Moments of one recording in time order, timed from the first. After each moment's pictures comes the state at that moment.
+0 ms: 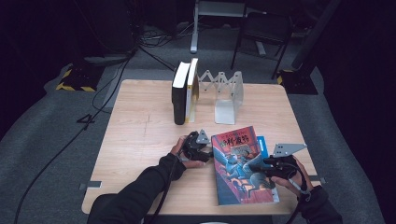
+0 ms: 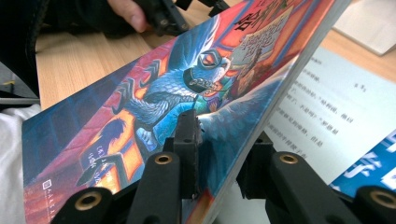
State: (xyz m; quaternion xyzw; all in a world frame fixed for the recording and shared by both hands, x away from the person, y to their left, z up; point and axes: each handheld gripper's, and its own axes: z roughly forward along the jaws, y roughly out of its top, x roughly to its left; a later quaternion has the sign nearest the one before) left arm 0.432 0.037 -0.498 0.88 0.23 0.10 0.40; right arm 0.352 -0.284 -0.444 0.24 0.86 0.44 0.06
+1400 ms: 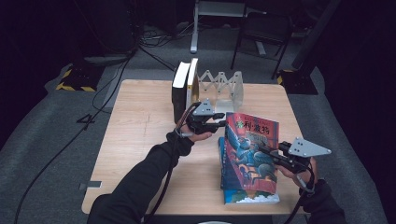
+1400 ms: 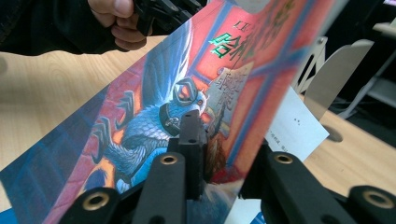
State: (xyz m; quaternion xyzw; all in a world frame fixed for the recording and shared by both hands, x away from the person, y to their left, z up) left arm 0.455 0.029 -0.390 0.82 0.16 0.13 0.53; right arm 0.343 -0.294 -0.401 0.20 0.79 0.52 0.25
